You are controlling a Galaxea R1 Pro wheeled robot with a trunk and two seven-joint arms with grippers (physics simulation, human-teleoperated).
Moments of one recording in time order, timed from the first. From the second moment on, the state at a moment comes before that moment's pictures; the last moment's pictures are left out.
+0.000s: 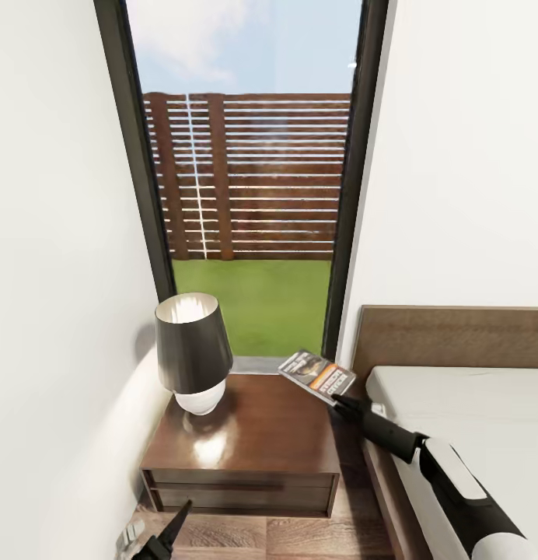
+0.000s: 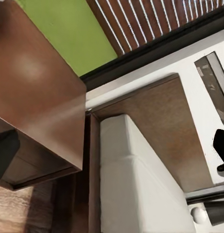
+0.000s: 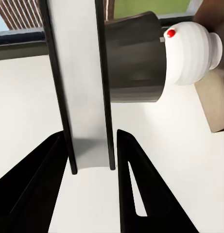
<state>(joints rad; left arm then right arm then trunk) 0.02 0.21 -0.32 -0.89 1.27 -0.14 -0.69 -0.47 -0.18 0.02 -0.86 -1.54 0.88 0.20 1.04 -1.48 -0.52</state>
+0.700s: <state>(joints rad) 0.02 0.21 -0.25 -0.95 1.26 -0.02 -0.70 -0.57 -0.16 0.02 -0.84 -1.53 0.87 0.06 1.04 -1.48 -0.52</state>
